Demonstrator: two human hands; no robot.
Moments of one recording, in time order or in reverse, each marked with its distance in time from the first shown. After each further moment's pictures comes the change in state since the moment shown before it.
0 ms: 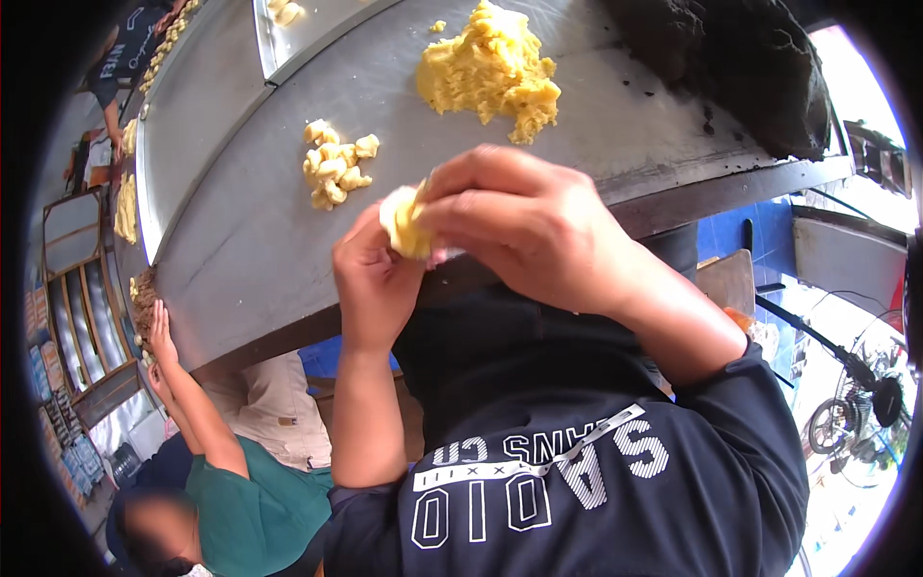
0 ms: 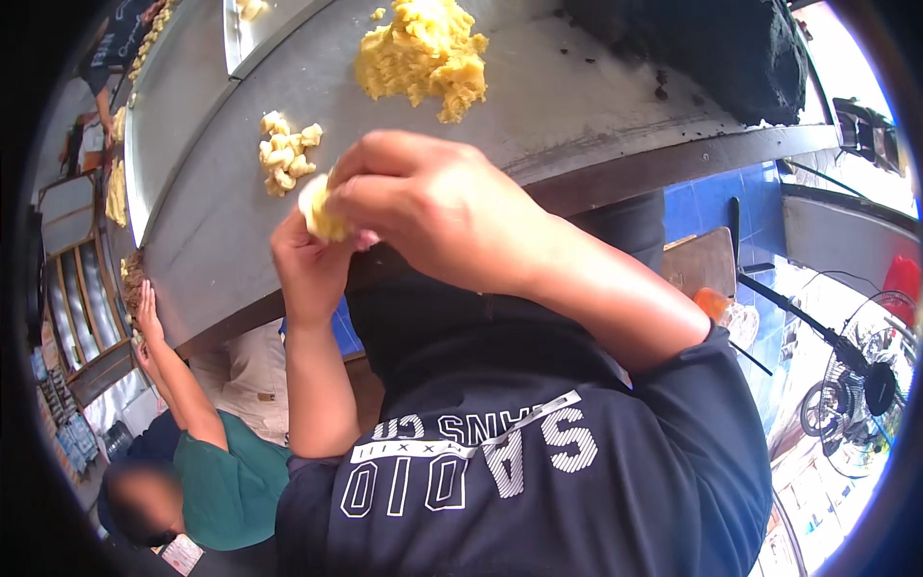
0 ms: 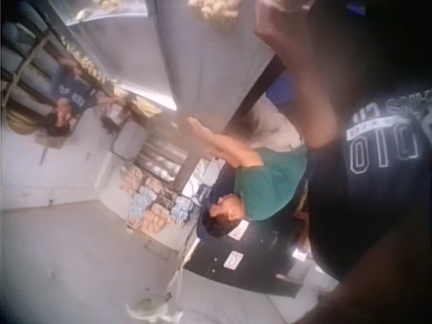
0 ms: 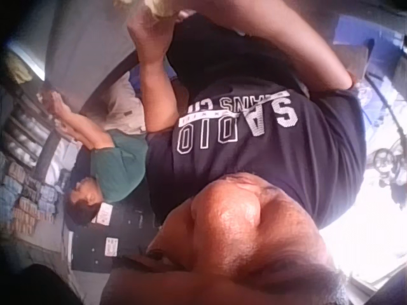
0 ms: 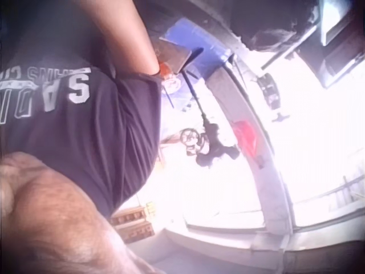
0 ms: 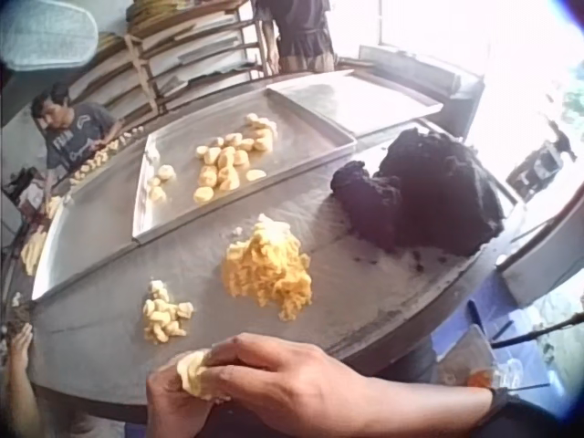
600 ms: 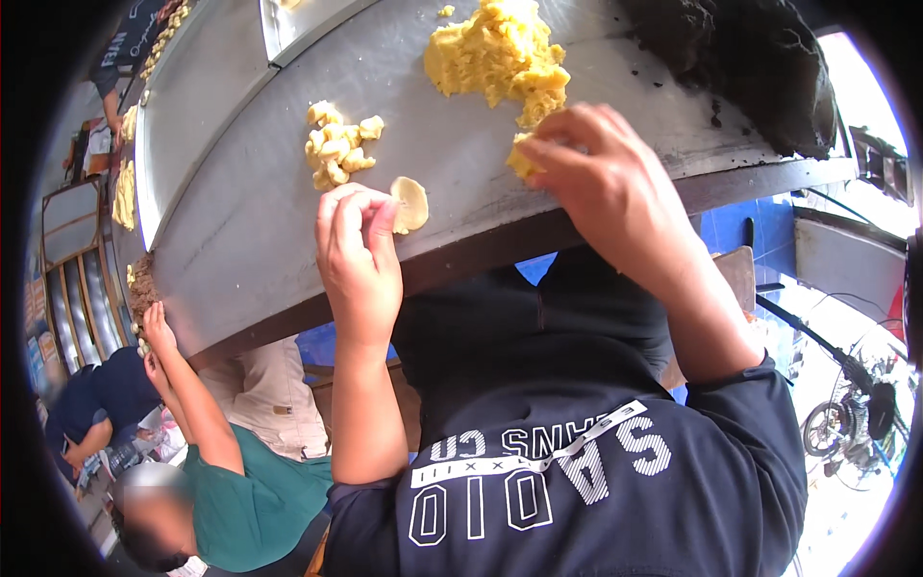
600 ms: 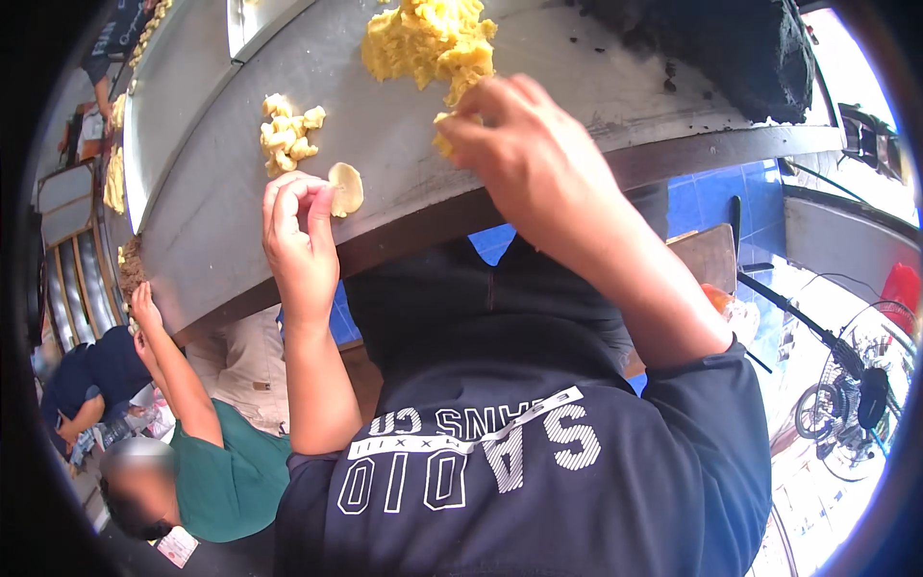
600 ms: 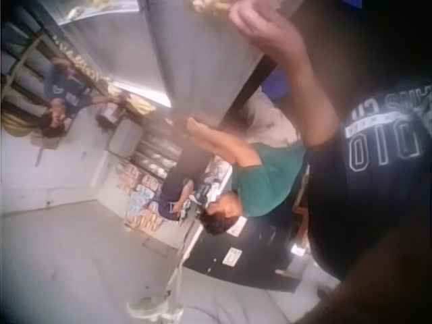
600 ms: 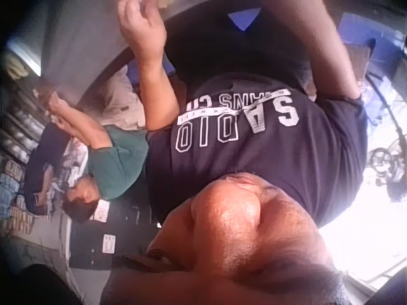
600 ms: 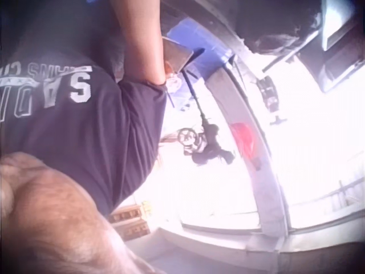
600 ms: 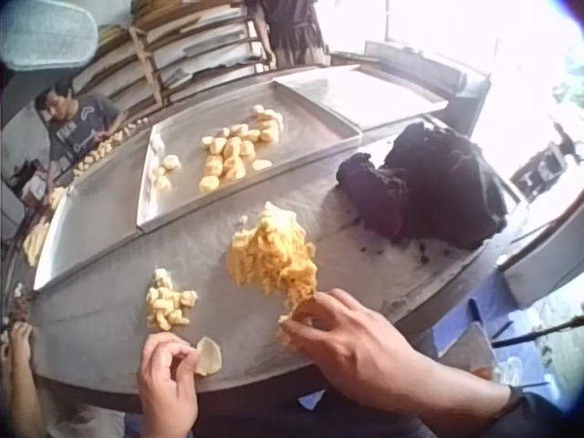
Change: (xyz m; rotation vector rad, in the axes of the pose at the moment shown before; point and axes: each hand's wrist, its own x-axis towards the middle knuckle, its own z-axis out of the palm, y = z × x) left_hand -0.007 -0.013 -0.014 0.723 0.303 0.260; right_hand -0.022 0.010 -0.045 -0.579 -0.119 0.113
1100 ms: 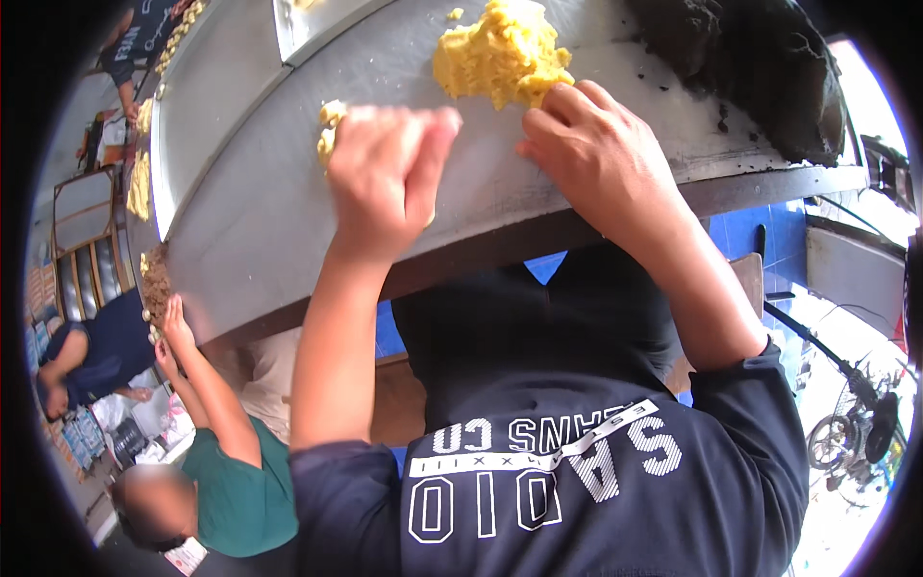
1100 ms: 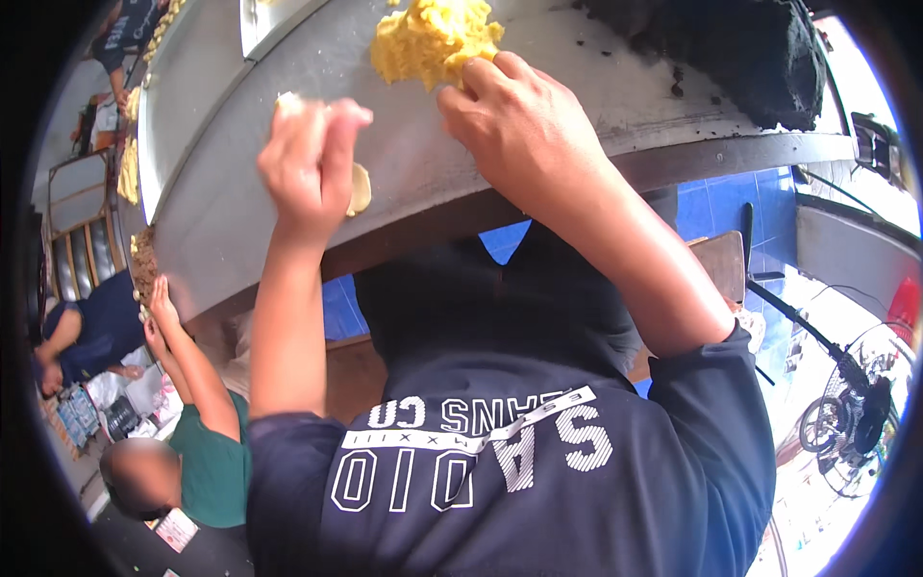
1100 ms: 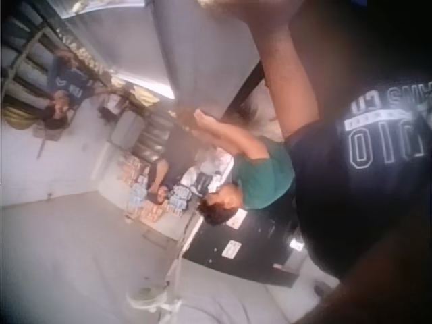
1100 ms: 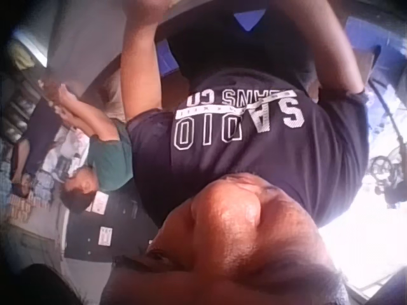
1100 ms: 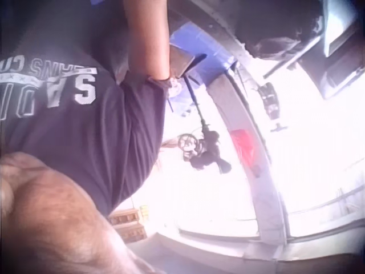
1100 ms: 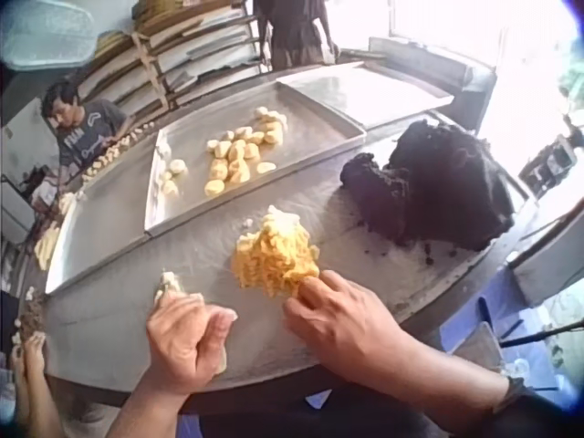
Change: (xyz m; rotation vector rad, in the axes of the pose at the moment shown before) left_hand 0.090 0.031 0.022 -0.067 0.016 0.654; right_hand 0.020 0.021 0.018 -0.213 0.017 -0.053
